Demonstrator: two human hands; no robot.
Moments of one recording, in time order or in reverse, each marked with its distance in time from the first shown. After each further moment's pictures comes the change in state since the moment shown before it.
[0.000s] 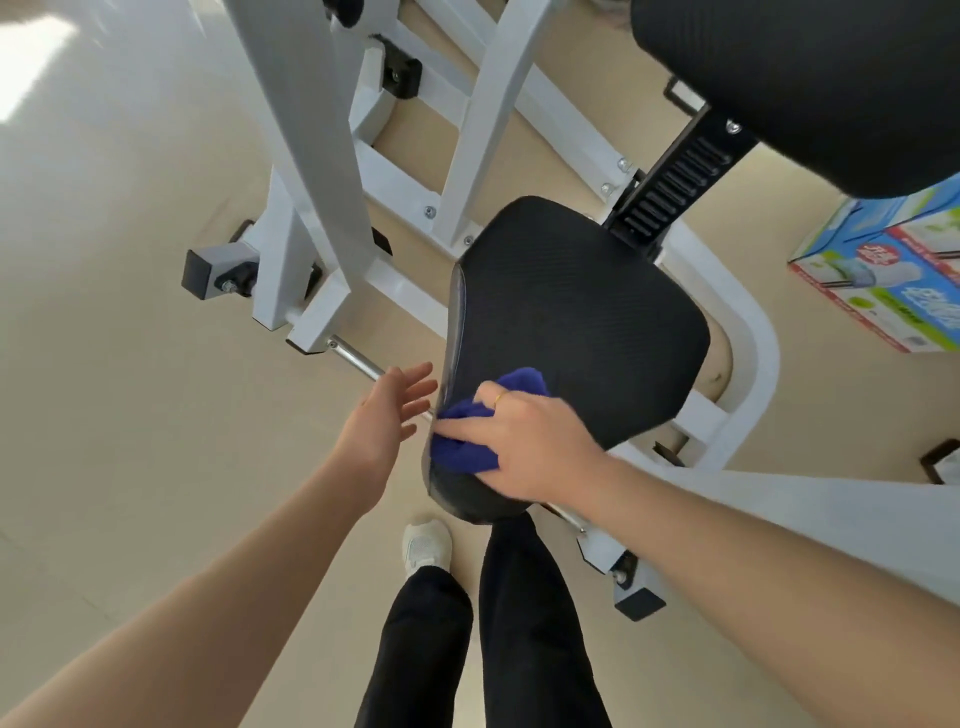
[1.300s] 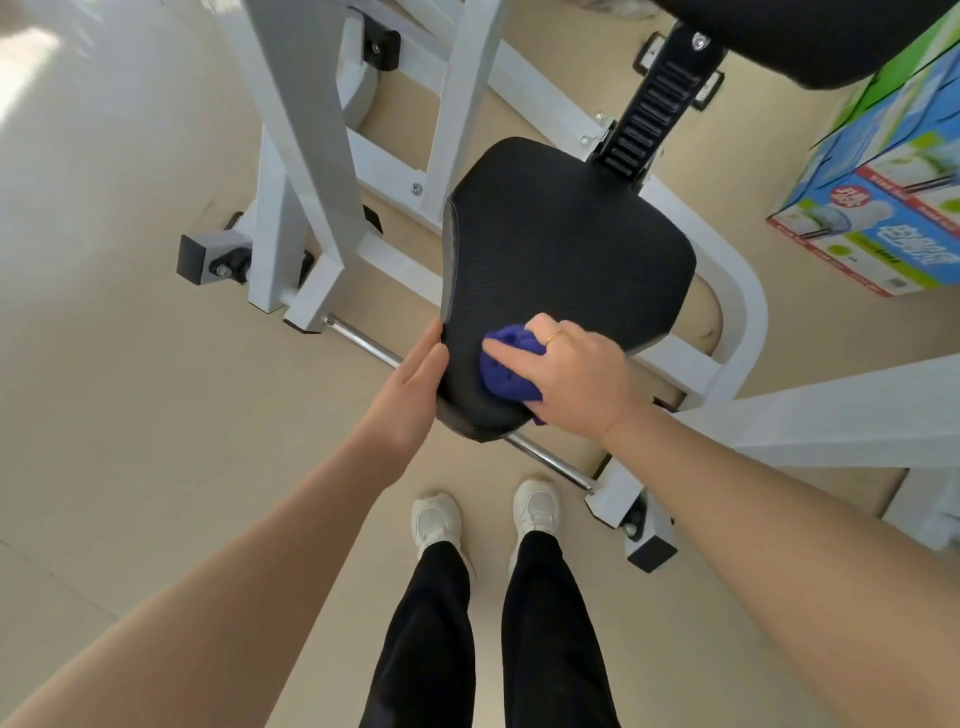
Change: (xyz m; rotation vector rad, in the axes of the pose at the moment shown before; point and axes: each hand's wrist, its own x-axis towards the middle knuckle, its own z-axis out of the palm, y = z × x) left_hand -0.050 -0.038 0.013 0.127 -0.216 0.246; right_hand -0.041 0.009 0.041 -0.302 0.349 0.159
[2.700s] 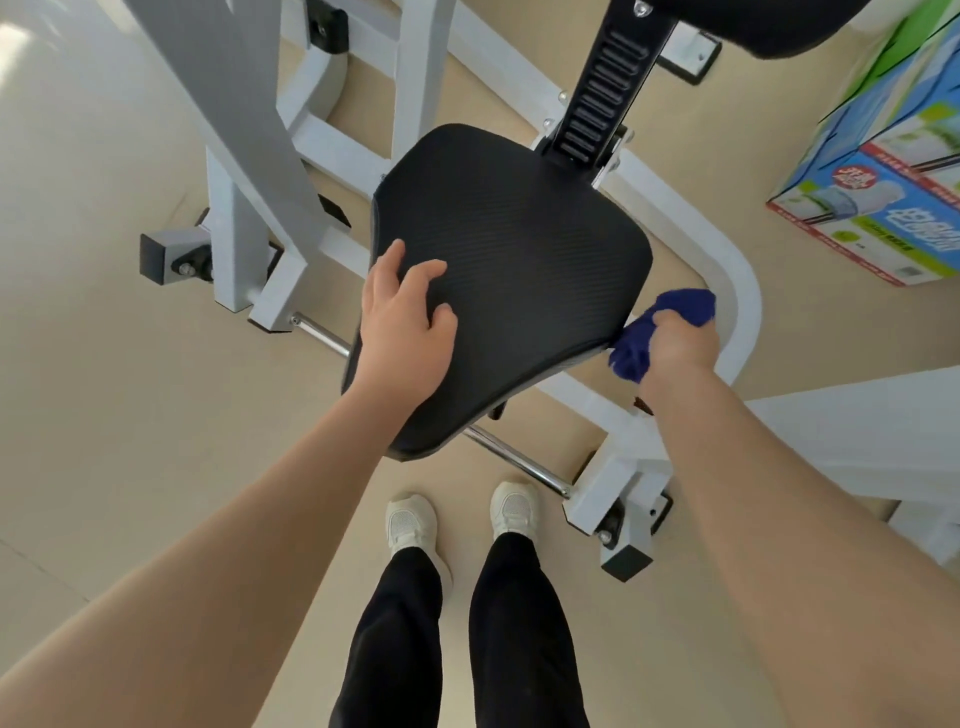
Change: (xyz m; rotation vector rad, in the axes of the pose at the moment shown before) left_hand 0.059 0.036 0.070 0.691 0.321 0.183; right_hand -0.022 0.122 0.003 1.432 0.488 1.579
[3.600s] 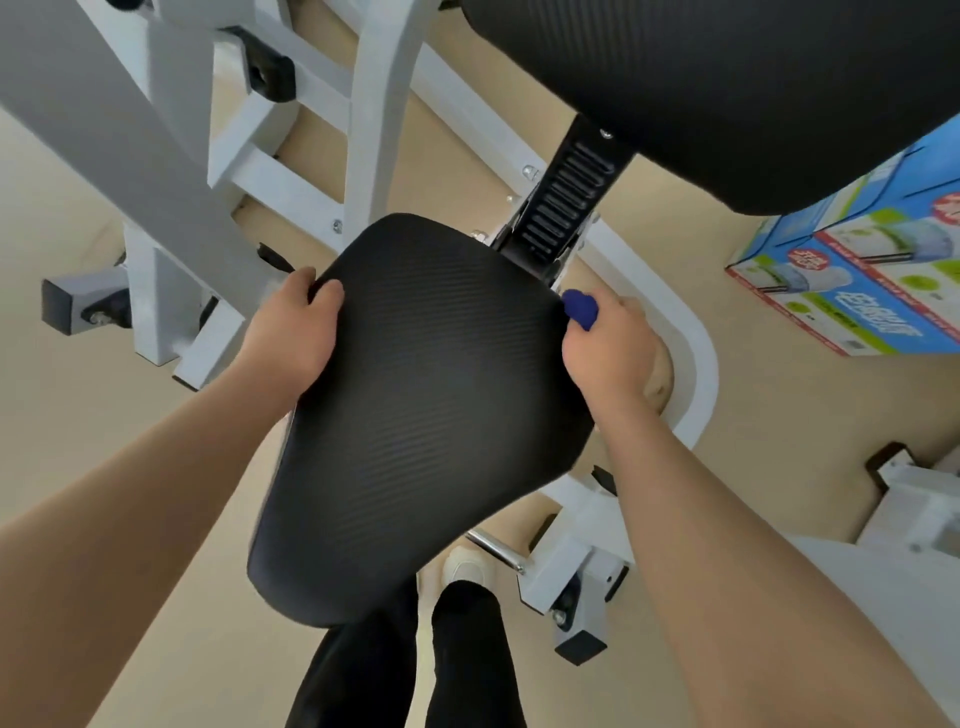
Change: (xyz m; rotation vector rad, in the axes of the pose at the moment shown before) left_hand 0.130 0.004 -0.026 -0.101 -0.021 -0.327; right_hand 0.077 -0.058 0.072 -0.998 -0.059 -0.704
